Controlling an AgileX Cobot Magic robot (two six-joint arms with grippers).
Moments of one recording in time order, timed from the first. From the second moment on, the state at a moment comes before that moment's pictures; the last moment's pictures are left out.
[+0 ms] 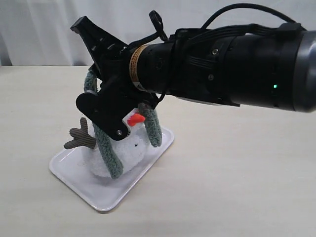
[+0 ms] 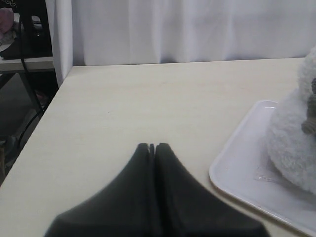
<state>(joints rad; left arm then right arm) -0.01 0.00 0.00 -0.06 0.34 0.10 0.85 1.71 -1.26 -0.98 0.16 -0.95</state>
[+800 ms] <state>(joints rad) -0.01 0.00 0.00 -0.06 0.34 0.10 0.74 1.87 -1.27 -0.96 -0.11 -0.88</state>
